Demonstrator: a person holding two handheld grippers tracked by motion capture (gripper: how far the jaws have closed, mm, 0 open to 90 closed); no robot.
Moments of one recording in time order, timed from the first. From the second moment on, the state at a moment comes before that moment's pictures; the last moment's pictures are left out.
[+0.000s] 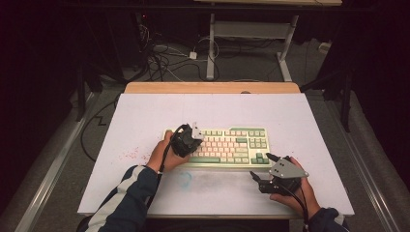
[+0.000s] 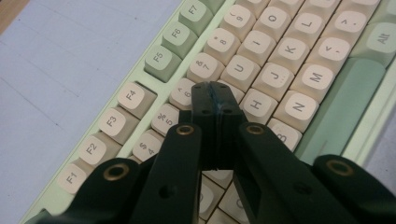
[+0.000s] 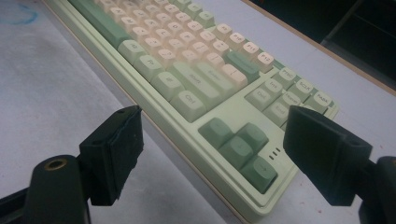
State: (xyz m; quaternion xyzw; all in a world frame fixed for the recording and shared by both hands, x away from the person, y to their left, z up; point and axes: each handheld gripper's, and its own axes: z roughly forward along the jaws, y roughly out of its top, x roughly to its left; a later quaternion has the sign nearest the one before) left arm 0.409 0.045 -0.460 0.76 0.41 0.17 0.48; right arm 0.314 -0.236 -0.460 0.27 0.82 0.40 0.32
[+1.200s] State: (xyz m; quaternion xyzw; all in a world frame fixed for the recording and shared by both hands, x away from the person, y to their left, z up) left arm 0.387 0.075 -0.440 0.72 0.38 0.20 0.55; right arm 0.315 -0.239 -0.456 0.27 0.82 0.40 0.31
